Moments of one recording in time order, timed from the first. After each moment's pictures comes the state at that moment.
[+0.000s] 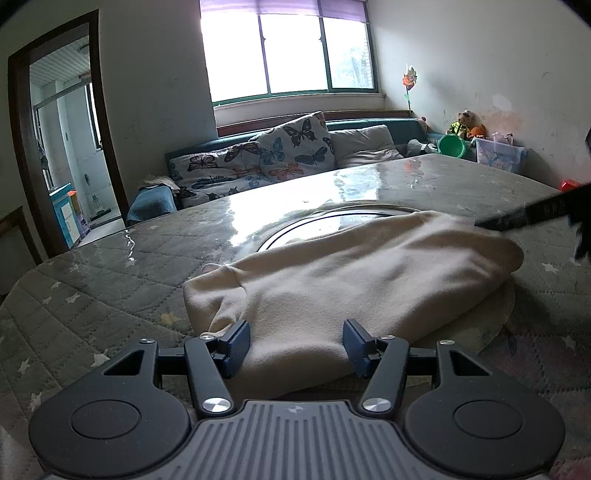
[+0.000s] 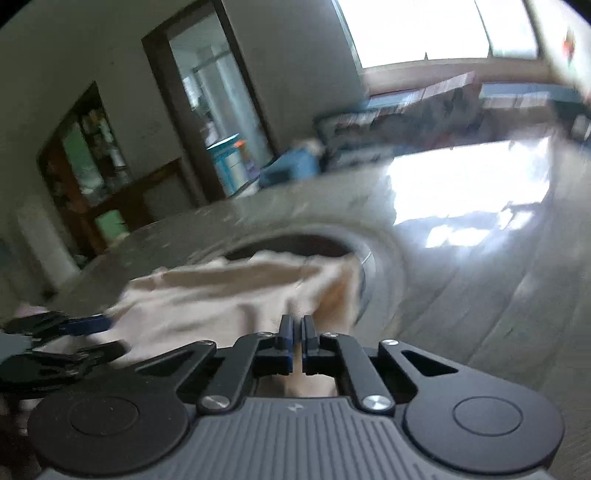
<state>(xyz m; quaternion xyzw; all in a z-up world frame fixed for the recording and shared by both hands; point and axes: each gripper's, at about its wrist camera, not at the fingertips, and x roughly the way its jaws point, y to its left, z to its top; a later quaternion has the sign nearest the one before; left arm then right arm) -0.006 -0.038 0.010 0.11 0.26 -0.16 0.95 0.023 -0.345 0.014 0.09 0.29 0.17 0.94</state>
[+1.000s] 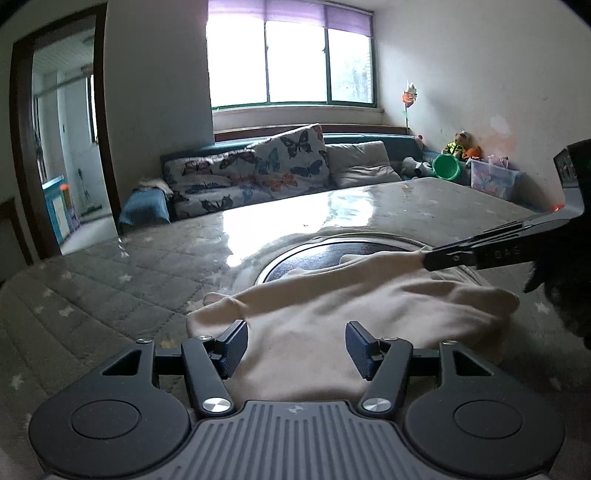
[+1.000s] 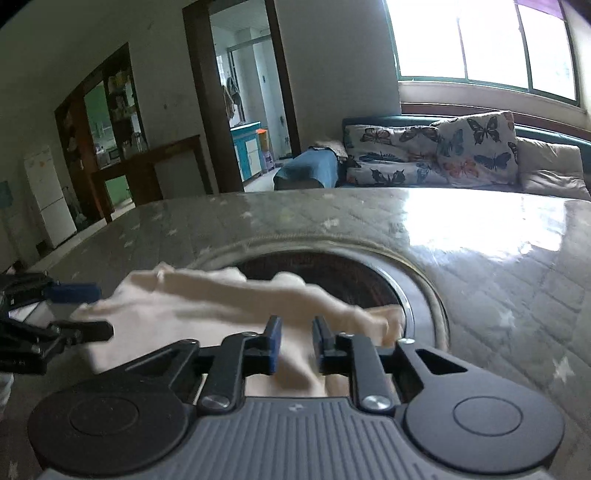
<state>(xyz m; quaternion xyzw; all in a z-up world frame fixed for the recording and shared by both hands) 0.019 -0.026 0.032 0.07 0.26 -0.18 0.95 0.070 -0.292 0.022 0.02 0.30 0.21 0.93</state>
